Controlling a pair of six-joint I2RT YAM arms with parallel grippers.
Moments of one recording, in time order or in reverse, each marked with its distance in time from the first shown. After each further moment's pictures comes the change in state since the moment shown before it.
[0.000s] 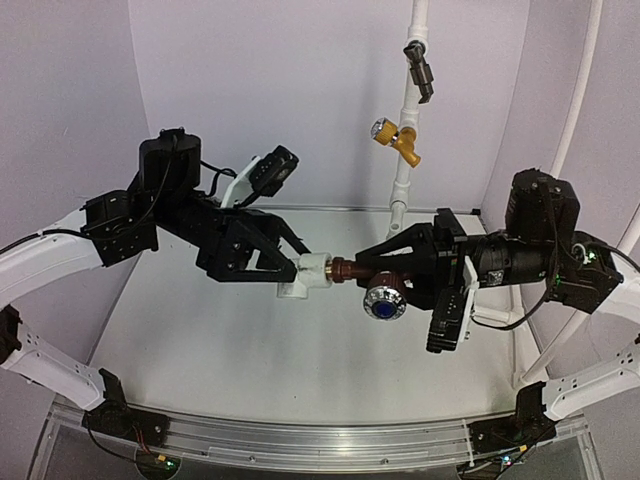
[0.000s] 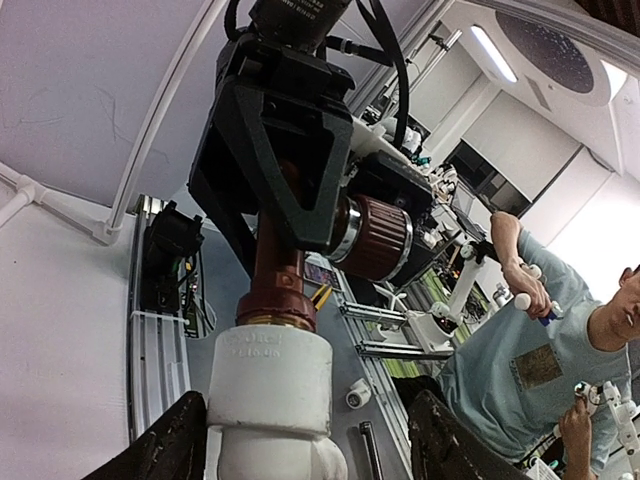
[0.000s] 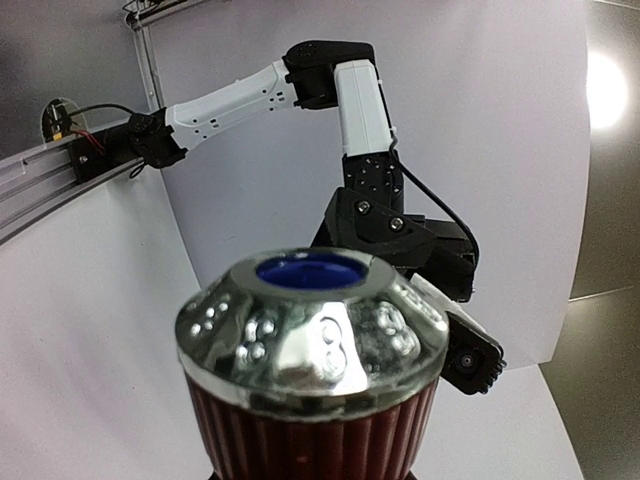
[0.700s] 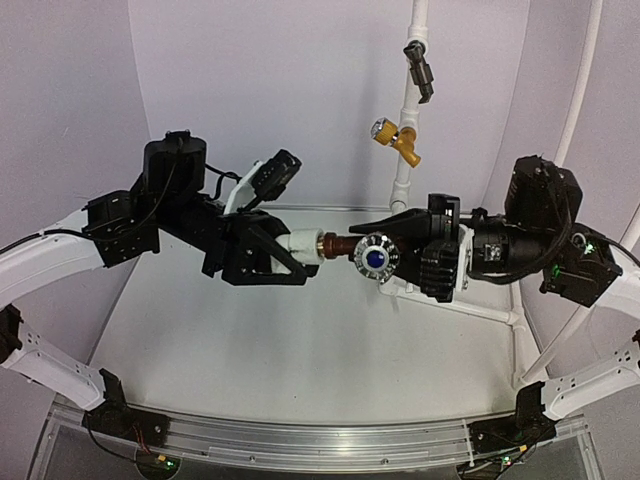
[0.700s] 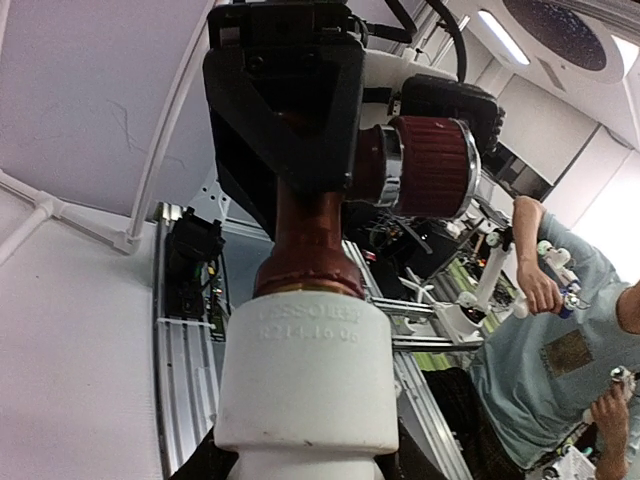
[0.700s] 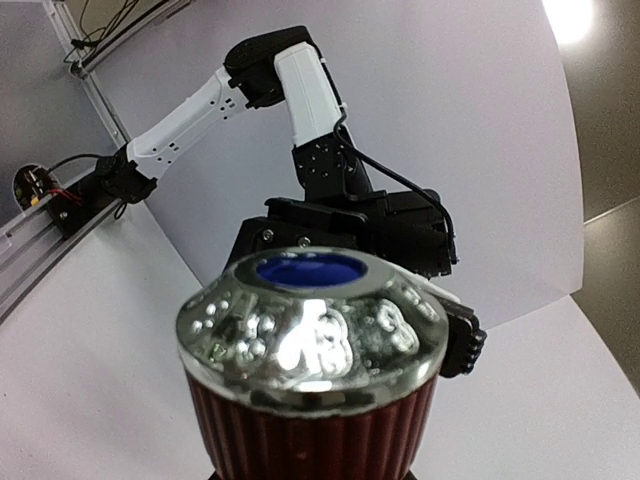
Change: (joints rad) left arm -0.018 0.016 0.009 -0.031 -0.029 0.103; right arm 0.002 0.040 0.057 0.045 0.059 0.329
